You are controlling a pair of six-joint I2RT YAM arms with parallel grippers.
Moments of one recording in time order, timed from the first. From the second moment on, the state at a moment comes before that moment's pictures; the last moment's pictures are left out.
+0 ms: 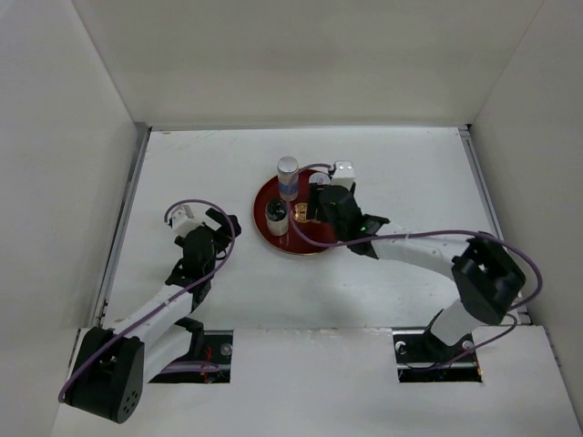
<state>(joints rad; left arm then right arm) -0.31 0.95 0.22 0.40 -0.36 -0.83 0.80 1.54 0.96 0.14 0.57 0.44</state>
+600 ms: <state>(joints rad) -0.29 0.97 0.22 0.37 -0.36 -0.83 0.86 1.64 0.98 0.14 0.53 0.44</state>
